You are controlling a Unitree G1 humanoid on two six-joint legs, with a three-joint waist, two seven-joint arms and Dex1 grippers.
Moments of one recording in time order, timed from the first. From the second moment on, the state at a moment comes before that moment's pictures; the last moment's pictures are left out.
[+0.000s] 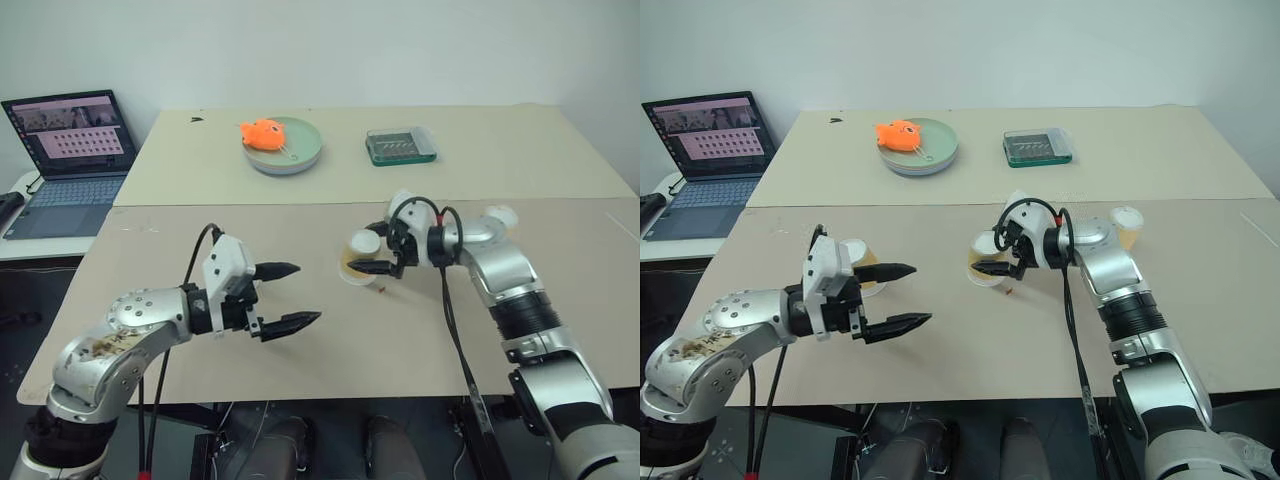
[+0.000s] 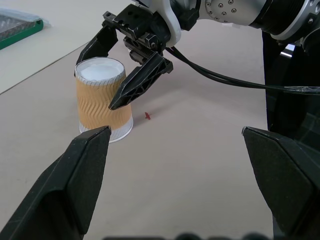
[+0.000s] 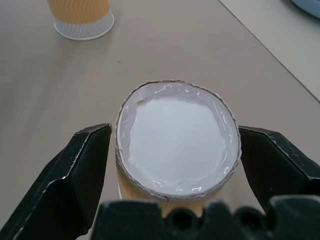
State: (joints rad) left arm -0.22 0.71 0.02 -0.57 -0.69 0.67 -0.82; right arm -0.80 -0.53 0.21 0.30 0.14 0.36 1.07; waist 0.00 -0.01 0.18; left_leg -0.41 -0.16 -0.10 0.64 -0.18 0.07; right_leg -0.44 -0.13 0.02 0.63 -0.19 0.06
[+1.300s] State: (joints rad) left arm -0.28 0.71 0.01 -0.49 -0.65 0.63 -0.88; right arm -0.38 -0.18 -0.32 -0.19 0.01 0.59 -0.06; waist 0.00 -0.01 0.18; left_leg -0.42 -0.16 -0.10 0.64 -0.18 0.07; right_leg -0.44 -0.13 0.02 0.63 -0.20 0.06
